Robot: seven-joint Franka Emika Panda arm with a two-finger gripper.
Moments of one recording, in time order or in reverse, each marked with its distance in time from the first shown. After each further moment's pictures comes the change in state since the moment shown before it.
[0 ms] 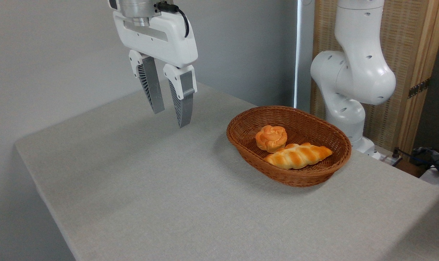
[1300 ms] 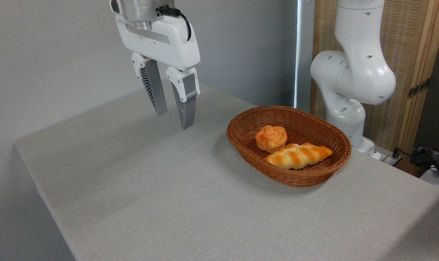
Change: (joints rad) arm 0.001 -0.009 0.000 -0.025 0.000 -0.004 0.000
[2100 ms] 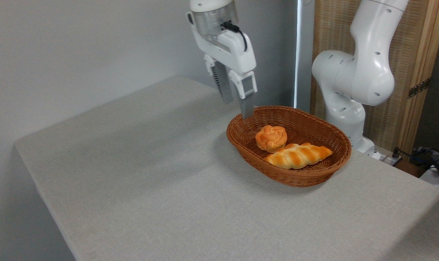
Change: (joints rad) arm -0.088 -0.461 -0.004 -0.593 0.000 -0.002 0.168
